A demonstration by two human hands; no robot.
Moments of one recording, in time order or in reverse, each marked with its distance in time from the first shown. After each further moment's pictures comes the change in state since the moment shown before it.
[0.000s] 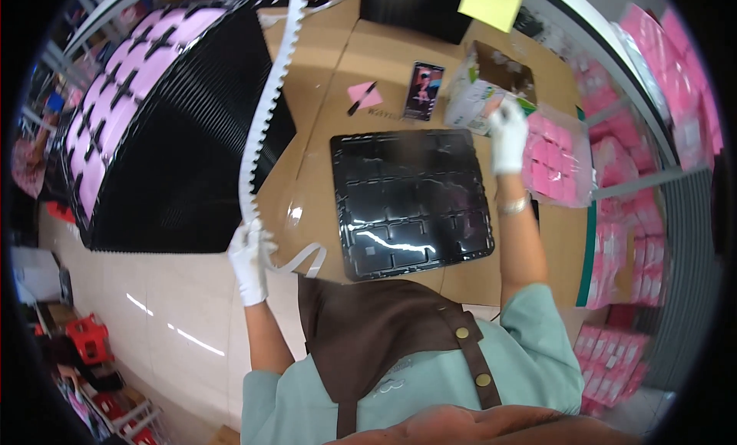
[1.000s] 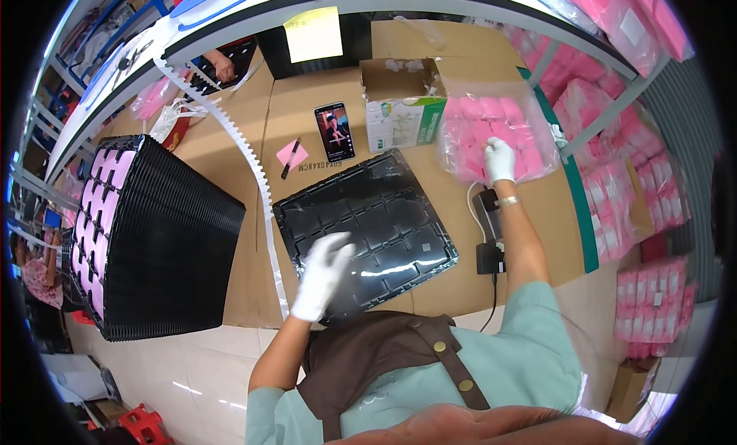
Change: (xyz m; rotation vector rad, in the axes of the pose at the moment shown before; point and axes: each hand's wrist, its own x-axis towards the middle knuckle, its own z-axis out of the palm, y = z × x) left_hand -0.073 0.054 0.205 0.376 -0.827 0.361; right_hand -0.034 0.217 -0.170 -0.490 0.200 0.340
